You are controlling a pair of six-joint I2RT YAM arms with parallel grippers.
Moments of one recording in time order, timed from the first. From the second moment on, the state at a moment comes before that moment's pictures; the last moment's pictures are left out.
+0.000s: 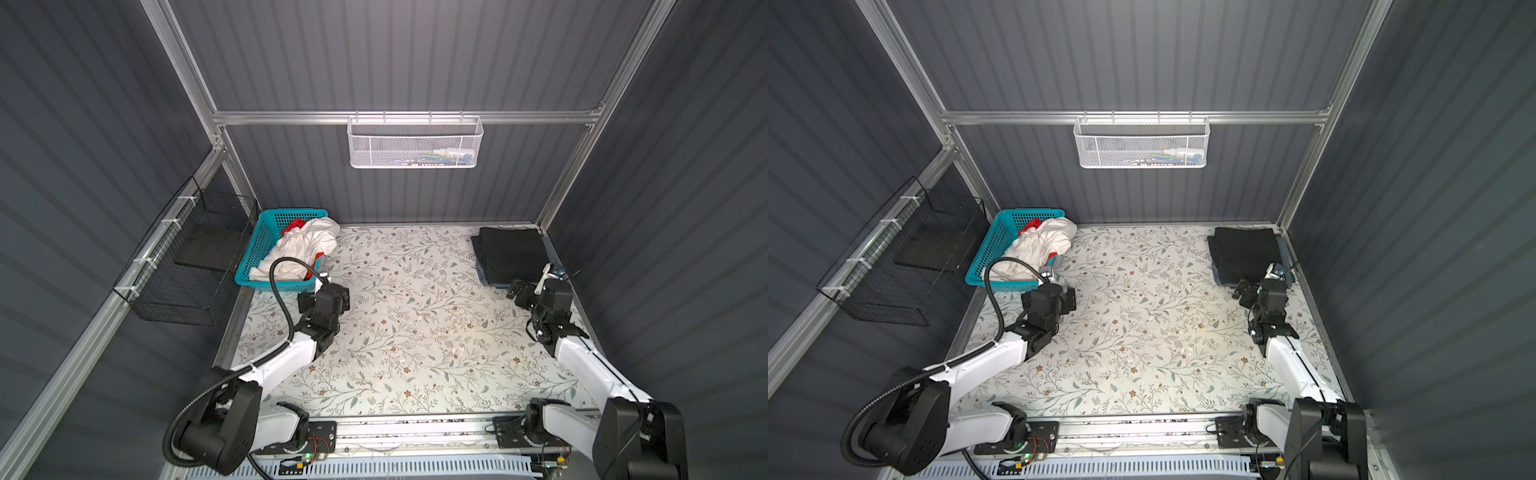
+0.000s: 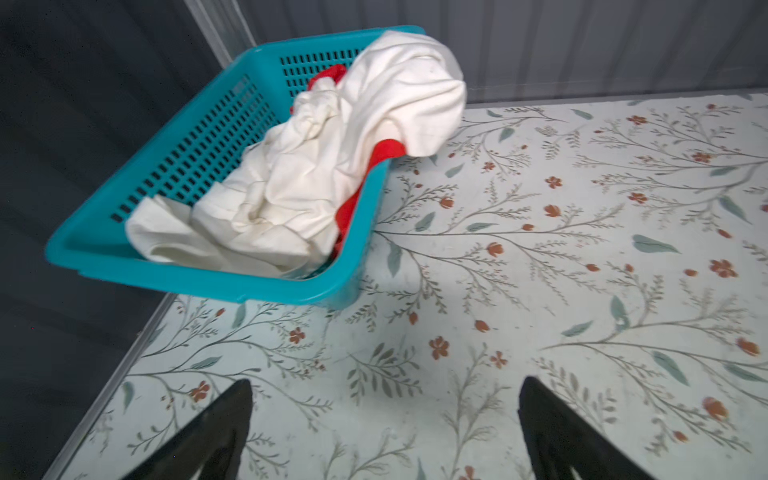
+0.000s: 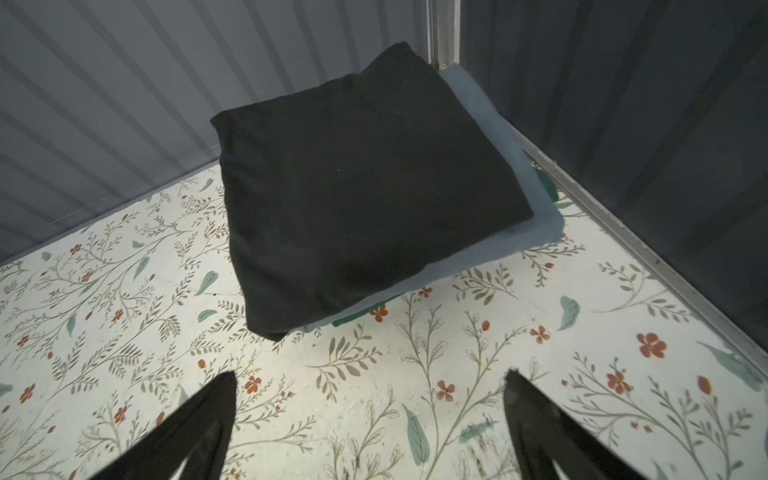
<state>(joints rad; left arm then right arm) -0.41 1.24 0.53 0.18 -0.63 -0.15 -0.08 1.10 0.48 0.16 0.14 0.31</state>
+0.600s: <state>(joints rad) -0.23 1.74 0.28 1.10 -0.50 0.09 -0.06 1.38 0.31 0.70 0.28 0.18</state>
